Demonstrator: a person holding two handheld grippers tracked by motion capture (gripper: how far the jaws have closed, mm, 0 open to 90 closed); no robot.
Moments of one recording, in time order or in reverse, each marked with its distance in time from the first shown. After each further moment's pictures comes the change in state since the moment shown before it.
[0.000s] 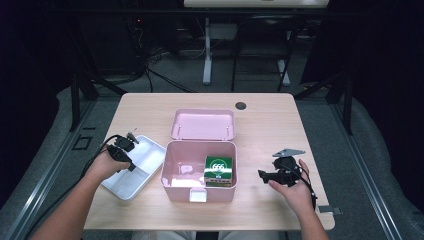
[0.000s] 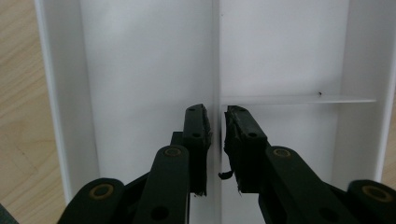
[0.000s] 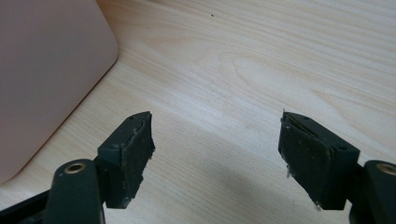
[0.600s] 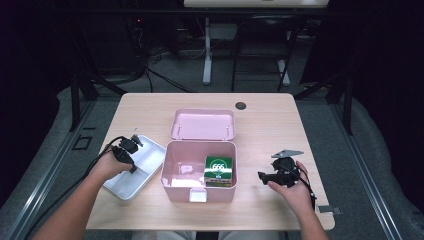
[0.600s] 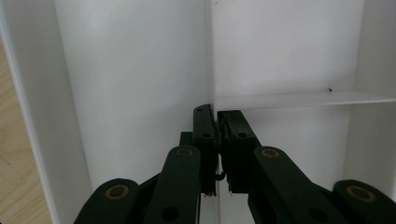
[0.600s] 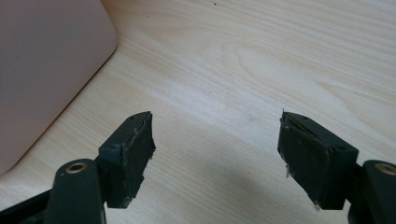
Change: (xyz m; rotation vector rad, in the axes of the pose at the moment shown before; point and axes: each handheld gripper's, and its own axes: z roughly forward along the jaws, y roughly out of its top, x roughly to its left) left arm -0.004 0.006 0.011 0.061 0.015 0.029; right arm 0.001 -0.002 0.004 0.026 0.001 -0.009
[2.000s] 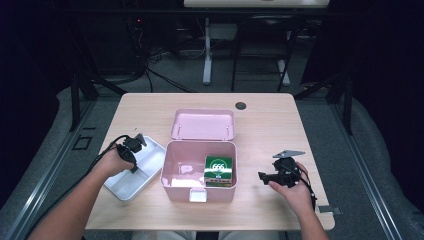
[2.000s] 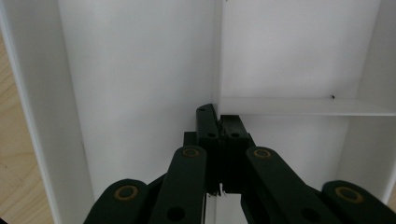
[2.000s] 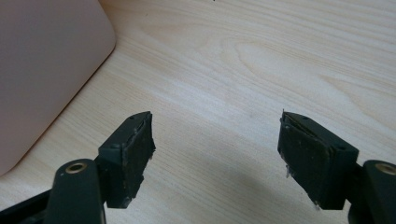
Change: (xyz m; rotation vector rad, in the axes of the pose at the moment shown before) left arm -0.005 0.012 0.000 0.072 -0.008 0.018; right arm -0.004 -0.003 0.002 0.001 0.018 0.028
